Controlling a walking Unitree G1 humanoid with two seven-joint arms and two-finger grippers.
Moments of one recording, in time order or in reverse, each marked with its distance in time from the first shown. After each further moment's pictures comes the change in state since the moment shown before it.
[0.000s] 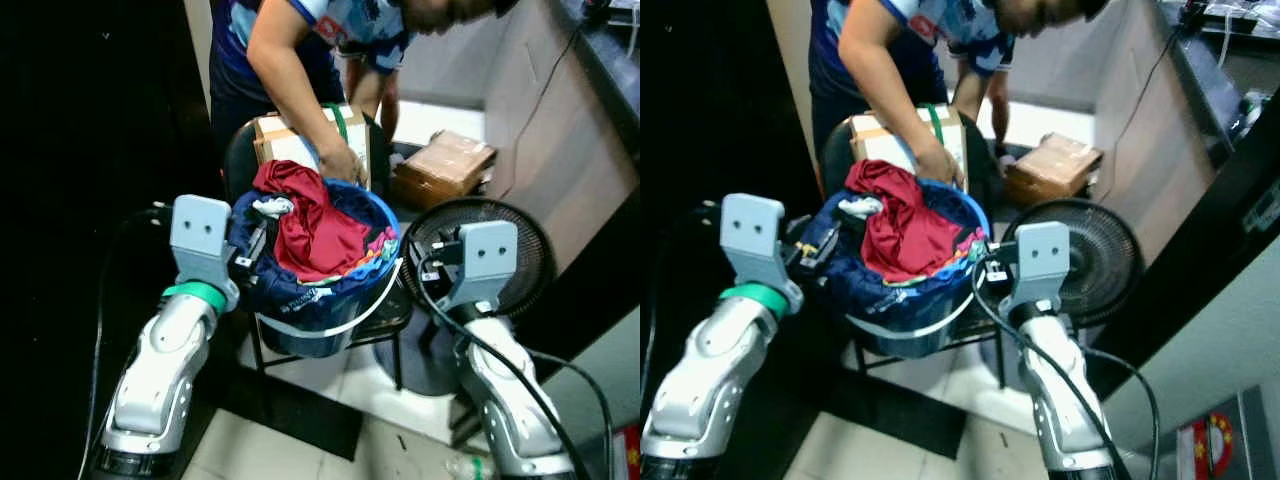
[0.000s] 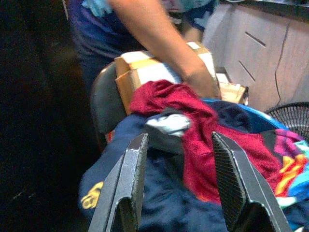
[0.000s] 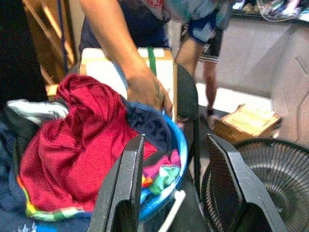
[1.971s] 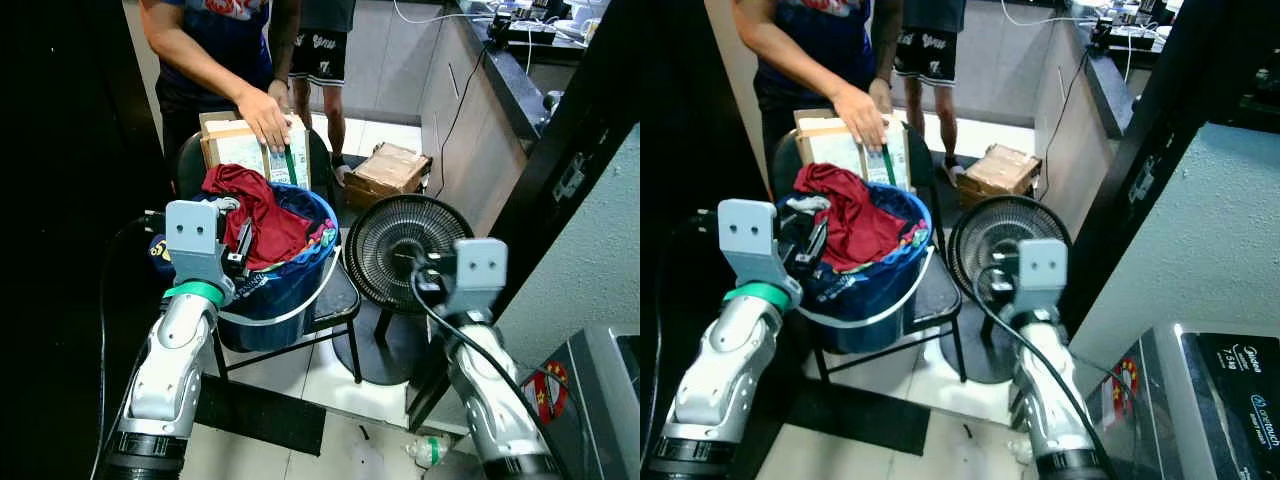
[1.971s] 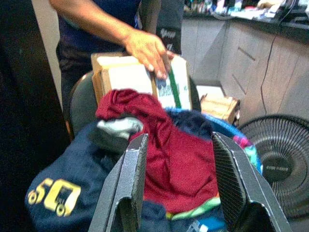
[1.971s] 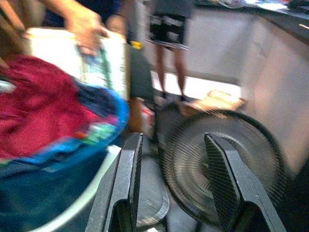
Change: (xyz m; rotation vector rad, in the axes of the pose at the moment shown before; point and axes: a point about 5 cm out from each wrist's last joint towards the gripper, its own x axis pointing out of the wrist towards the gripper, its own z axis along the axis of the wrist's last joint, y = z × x) left arm 0.013 0.004 -0.023 -0.006 -0.005 0.088; right arm 0.014 -0.002 -0.034 0.041 0.065 0.020
